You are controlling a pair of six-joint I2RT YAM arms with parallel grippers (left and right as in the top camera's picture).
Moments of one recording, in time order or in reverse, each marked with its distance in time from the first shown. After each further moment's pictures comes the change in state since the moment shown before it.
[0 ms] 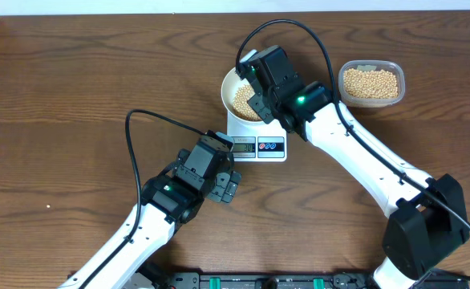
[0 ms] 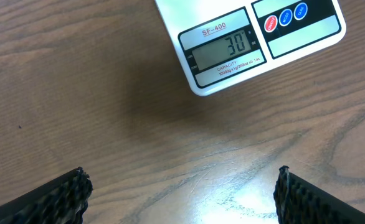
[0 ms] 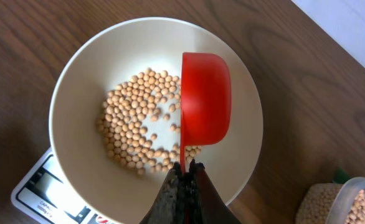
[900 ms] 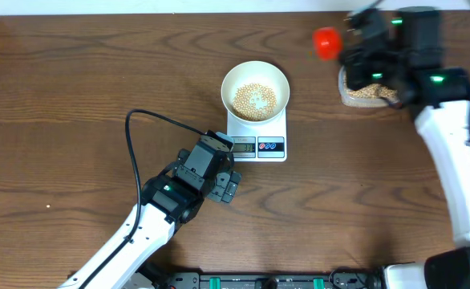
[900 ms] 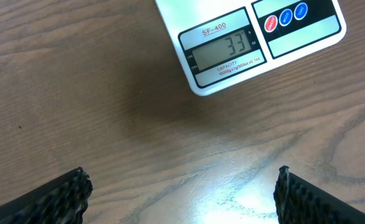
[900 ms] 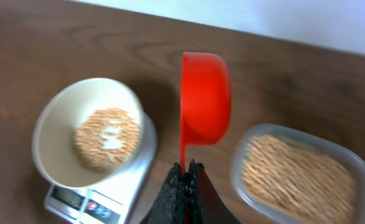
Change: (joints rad) left arm 0.000 0.000 0.000 0.000 0.000 0.000; right arm -0.541 -0.248 0.000 -0.097 -0.517 0.076
